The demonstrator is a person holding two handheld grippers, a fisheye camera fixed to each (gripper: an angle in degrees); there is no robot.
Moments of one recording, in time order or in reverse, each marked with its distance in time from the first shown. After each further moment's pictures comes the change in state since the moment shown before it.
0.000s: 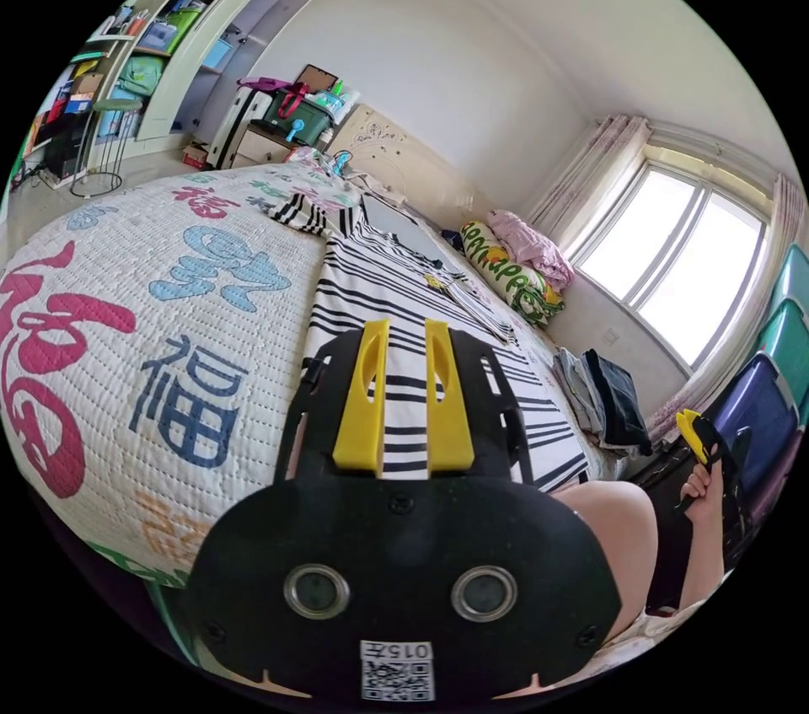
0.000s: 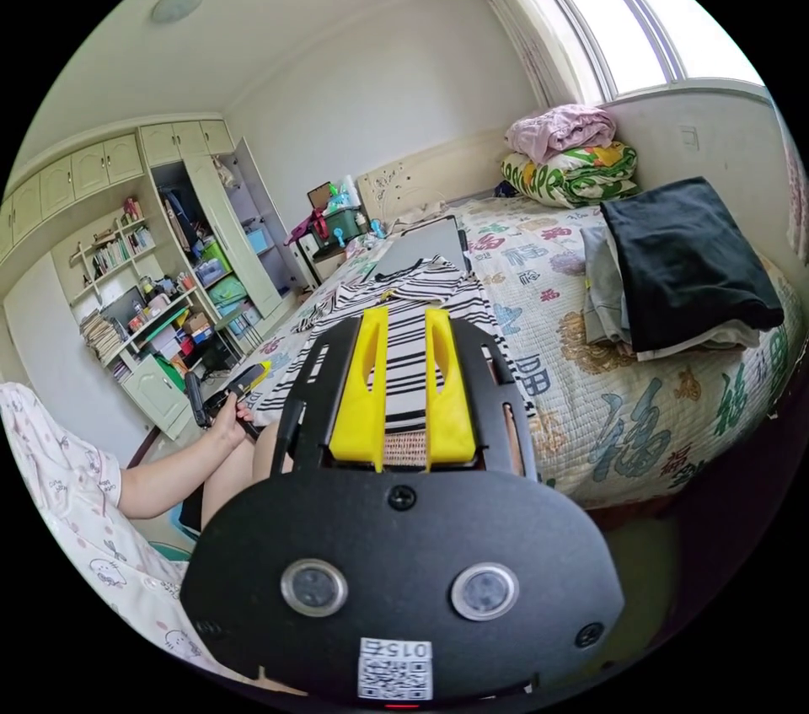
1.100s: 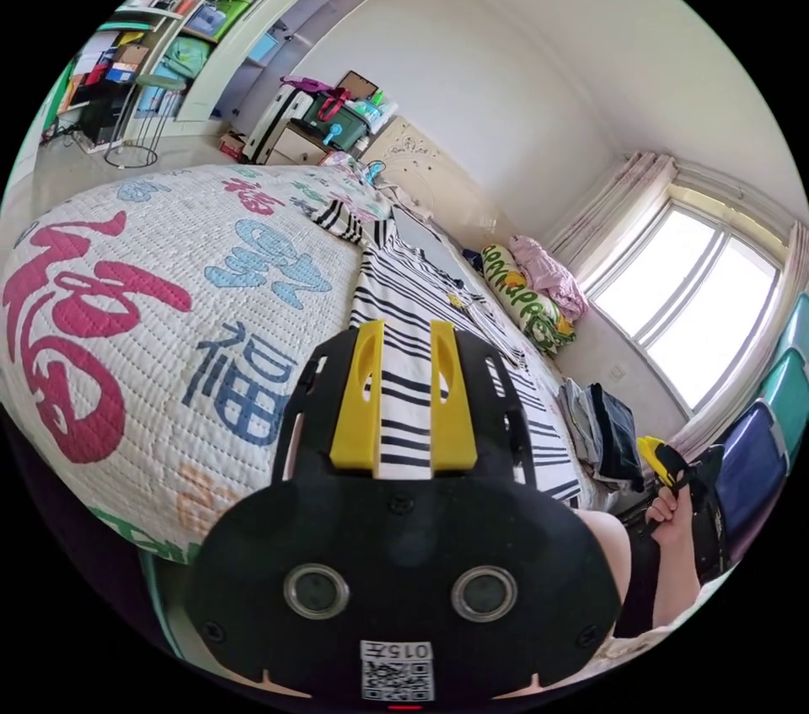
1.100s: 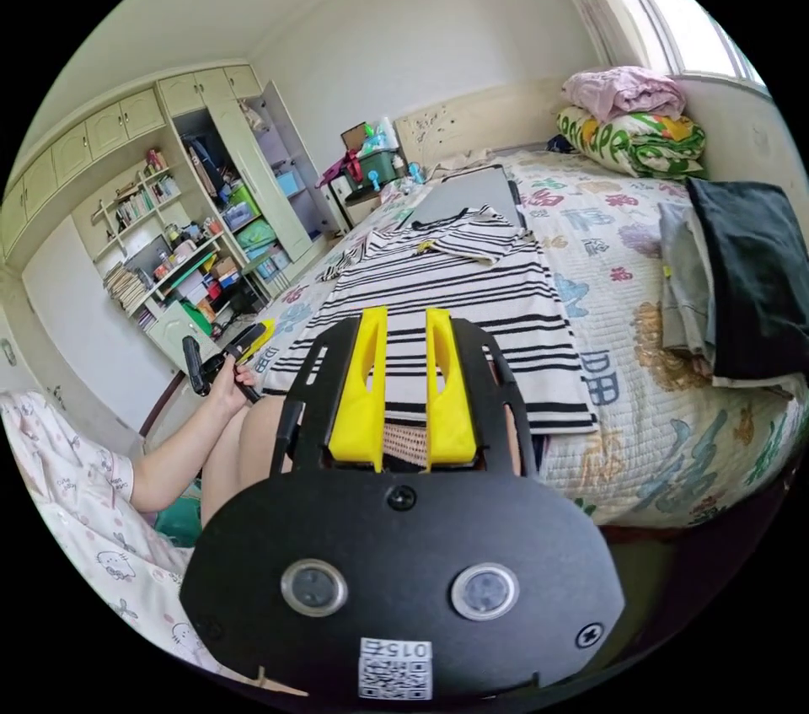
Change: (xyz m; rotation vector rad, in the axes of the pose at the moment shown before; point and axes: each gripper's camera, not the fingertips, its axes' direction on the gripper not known) left arm 0.141 -0.182 -0.015 0.048 -0.036 -0.132; right arm 0.160 0.225 0.121 -0.198 -0.105 -0.080
